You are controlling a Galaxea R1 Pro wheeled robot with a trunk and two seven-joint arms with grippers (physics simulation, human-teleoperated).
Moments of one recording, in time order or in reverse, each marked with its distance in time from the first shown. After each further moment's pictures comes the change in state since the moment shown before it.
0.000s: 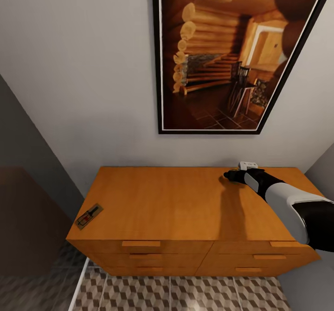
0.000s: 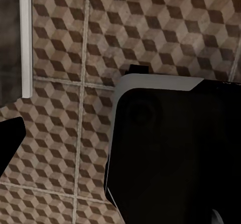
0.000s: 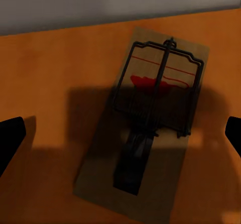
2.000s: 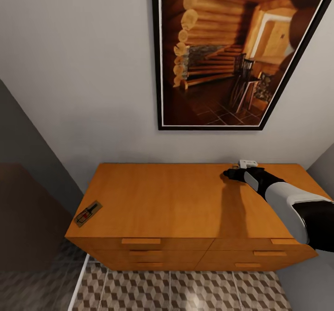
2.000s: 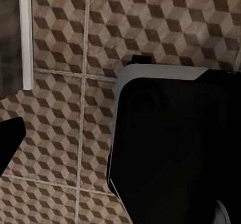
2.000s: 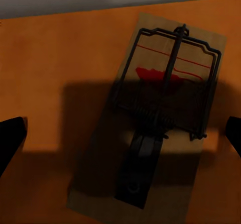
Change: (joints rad) left arm 0.000 0.003 0.000 0.000 -0.002 0.000 0.000; right arm -0.001 0.000 0.006 -0.021 0.003 0.000 0.000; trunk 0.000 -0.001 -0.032
